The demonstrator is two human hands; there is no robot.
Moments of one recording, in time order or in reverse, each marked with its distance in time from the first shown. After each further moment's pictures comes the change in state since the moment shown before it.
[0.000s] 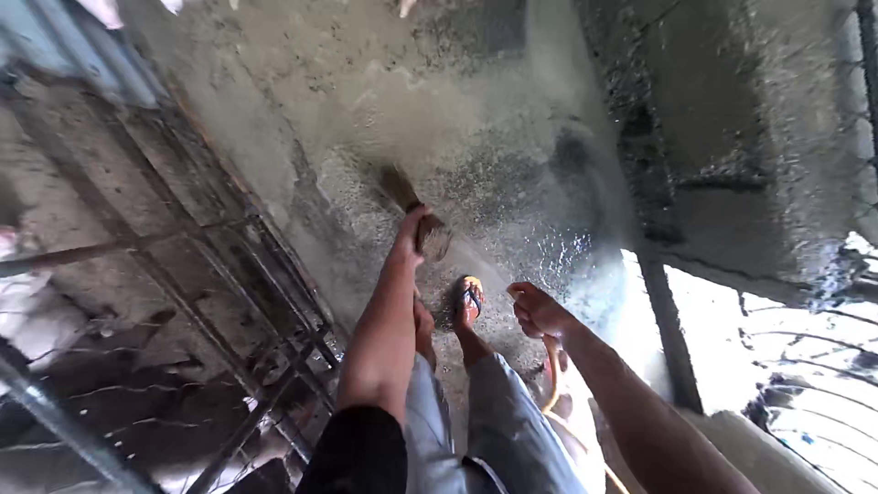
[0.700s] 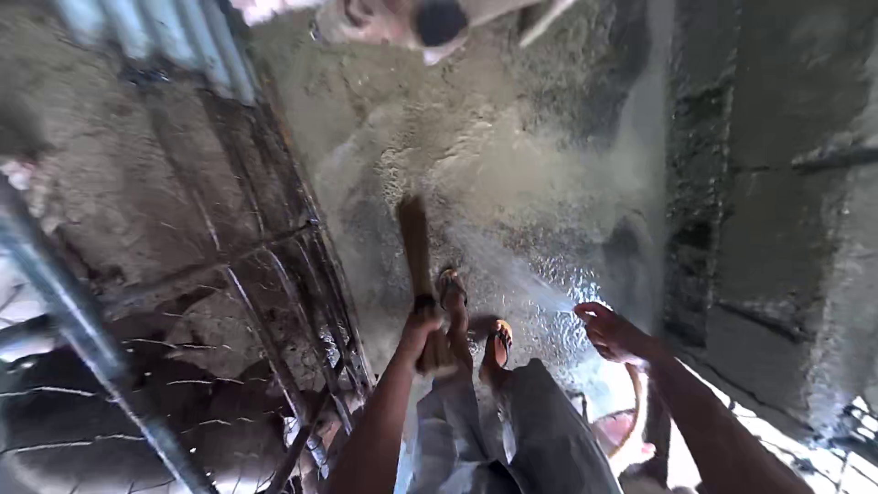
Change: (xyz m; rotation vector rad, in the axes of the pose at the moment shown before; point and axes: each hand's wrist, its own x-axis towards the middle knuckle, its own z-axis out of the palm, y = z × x) left_hand -0.068 0.068 -0.184 -0.083 0.035 -0.083; right_hand 0.033 -0.209 0.066 -0.436 0.120 0.019
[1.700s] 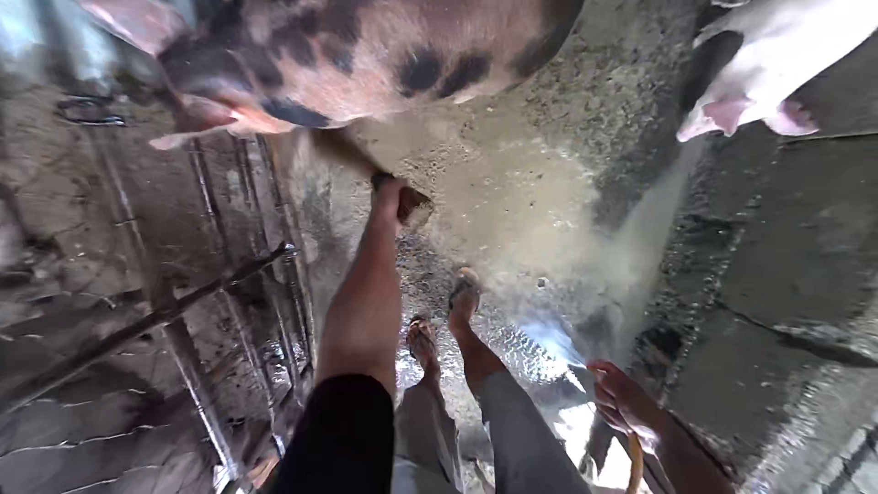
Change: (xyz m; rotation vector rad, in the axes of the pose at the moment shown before) left_hand 0.237 0.353 0.075 -0.198 0.314 0.266; right_hand 0.075 -0.108 -0.121 0.107 0.059 0.173
